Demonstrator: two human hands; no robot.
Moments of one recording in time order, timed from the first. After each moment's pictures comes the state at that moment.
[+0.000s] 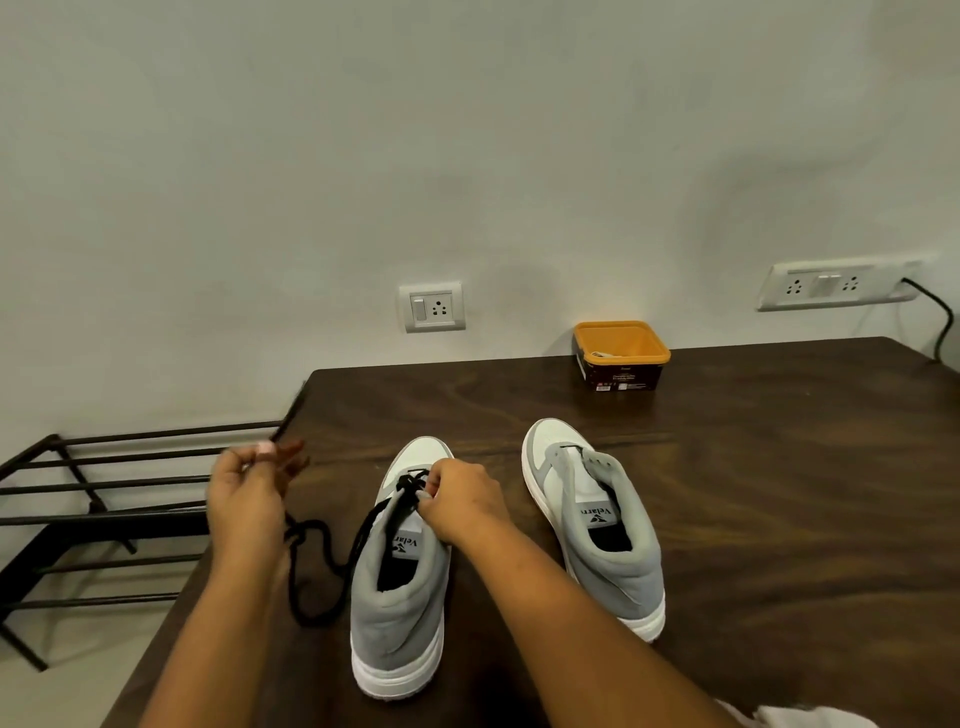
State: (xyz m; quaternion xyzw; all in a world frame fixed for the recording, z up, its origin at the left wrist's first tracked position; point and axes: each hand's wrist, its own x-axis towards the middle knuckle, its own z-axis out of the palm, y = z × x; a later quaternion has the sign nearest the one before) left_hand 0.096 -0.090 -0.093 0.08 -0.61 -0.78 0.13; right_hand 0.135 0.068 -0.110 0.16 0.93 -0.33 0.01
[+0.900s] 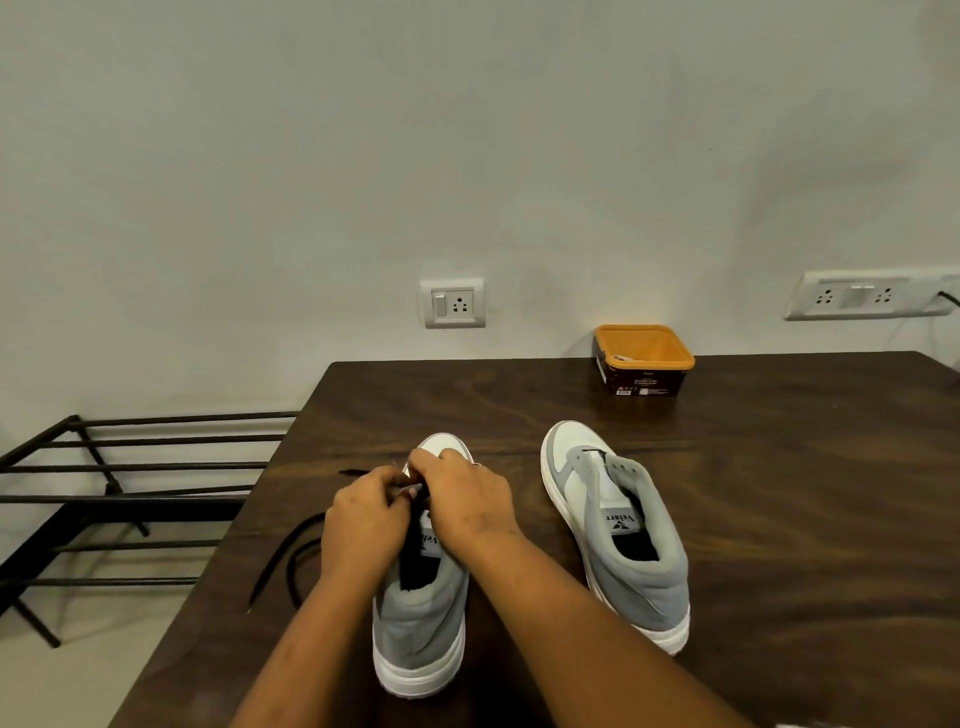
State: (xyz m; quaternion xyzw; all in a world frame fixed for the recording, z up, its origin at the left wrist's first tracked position) left_hand 0.103 -0.057 -0.132 -0.07 -0.93 -0.37 0.06; right_hand 0.134 0.053 -0.111 0.00 0.98 -0.17 -0.08
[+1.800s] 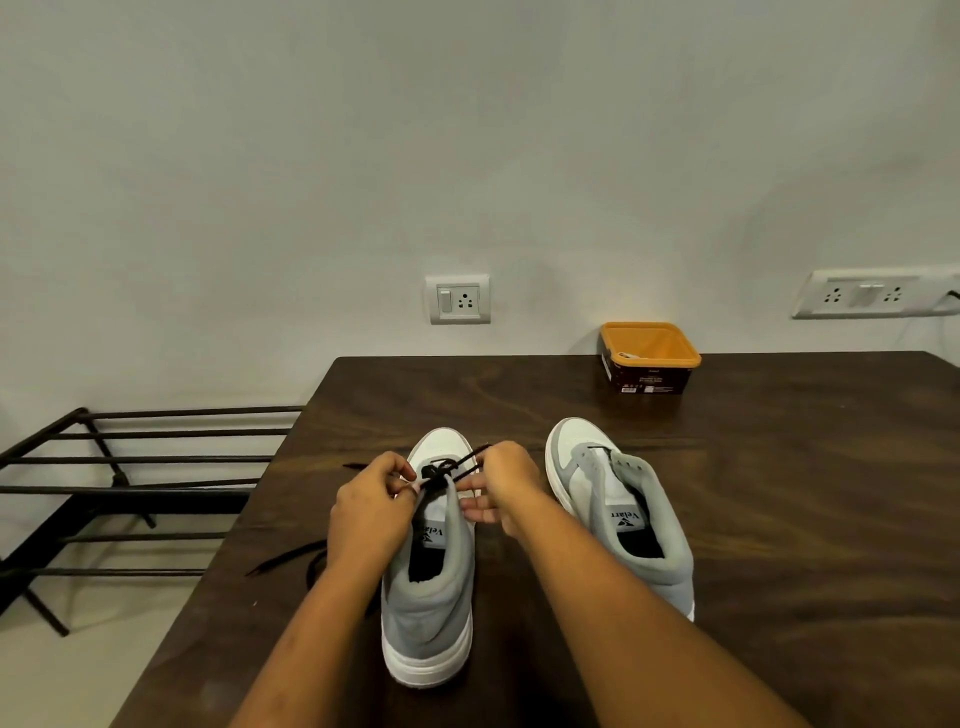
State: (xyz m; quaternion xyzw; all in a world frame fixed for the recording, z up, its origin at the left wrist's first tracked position) left_hand 0.103 -0.059 -0.128 -0.05 -0.90 -0.43 0.03; right_hand 0.118 0.080 -0.112 0.31 0.63 -0.71 0.05
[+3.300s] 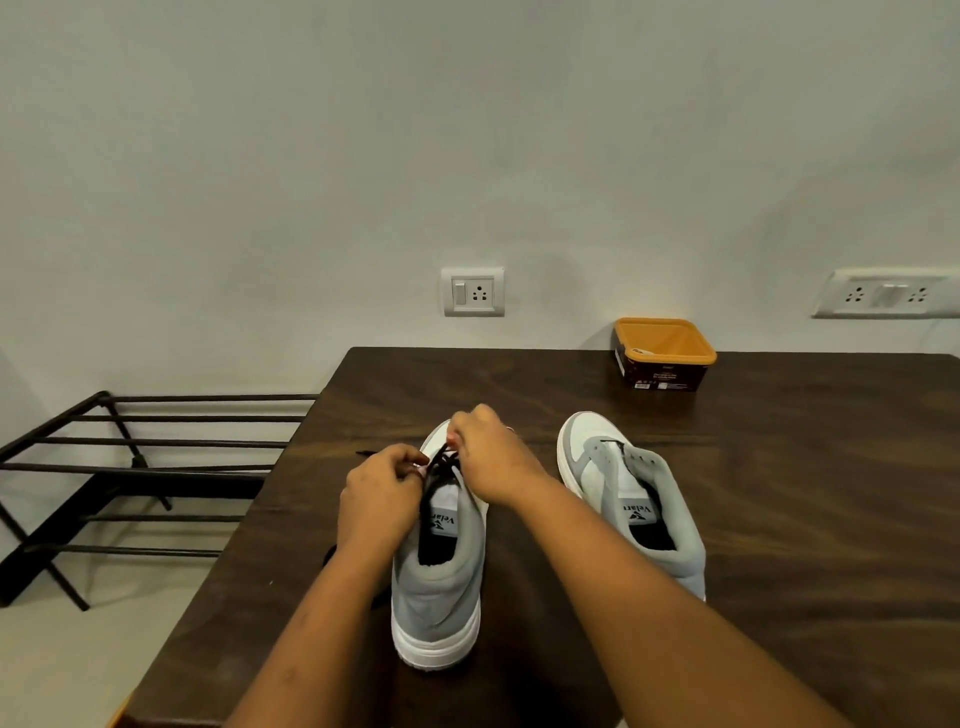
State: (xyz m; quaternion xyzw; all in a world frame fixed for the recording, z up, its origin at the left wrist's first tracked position) left_hand 0.101 -0.062 -0.128 -0.04 -0.91 -0.41 0.03; right_hand 0.110 0.075 -0.108 0.00 0.97 -0.24 -0.07
